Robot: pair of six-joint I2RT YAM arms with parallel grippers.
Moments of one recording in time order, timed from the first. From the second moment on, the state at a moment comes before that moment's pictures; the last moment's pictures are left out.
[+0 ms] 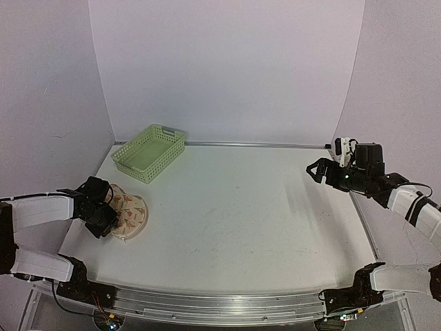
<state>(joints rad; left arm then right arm) -0.26 1.19 0.52 -0.49 -0.12 -1.17 0.22 1.03 0.73 -0.25 -0.21 0.40</state>
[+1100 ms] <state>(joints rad) -0.81 1.46 0.75 -0.32 -0.05 -1.39 0.59 1.17 0.57 0.08 -0.34 0.76</state>
